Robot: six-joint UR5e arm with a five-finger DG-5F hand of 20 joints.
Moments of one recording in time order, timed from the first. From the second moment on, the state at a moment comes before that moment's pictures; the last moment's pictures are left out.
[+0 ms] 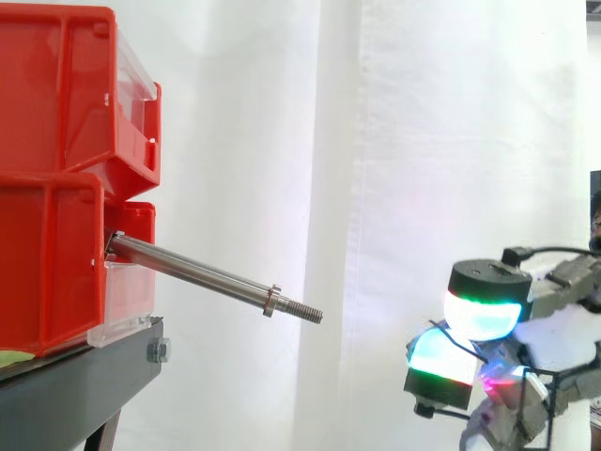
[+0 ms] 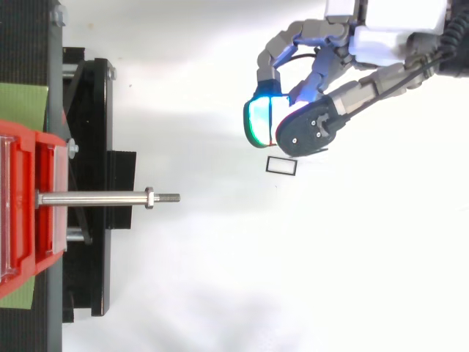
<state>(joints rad) -0.03 -2.23 -1.30 -3.04 -1.56 -0.01</state>
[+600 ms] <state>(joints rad) -0.03 -2.23 -1.35 -2.83 -1.56 -0.01</state>
